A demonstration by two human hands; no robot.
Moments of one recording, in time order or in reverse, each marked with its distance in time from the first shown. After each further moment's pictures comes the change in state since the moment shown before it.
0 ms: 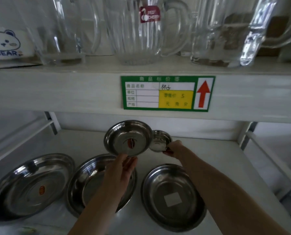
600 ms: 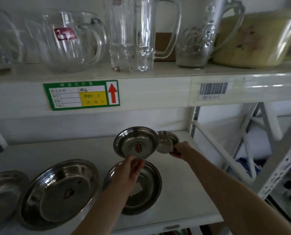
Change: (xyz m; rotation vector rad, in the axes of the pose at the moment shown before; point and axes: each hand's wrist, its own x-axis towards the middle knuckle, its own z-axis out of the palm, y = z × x) left_hand -0.068 -0.072 0.108 -0.078 -0.146 -0.391; right_hand -0.080 0.031 -0.188 0.119 0.299 0.010
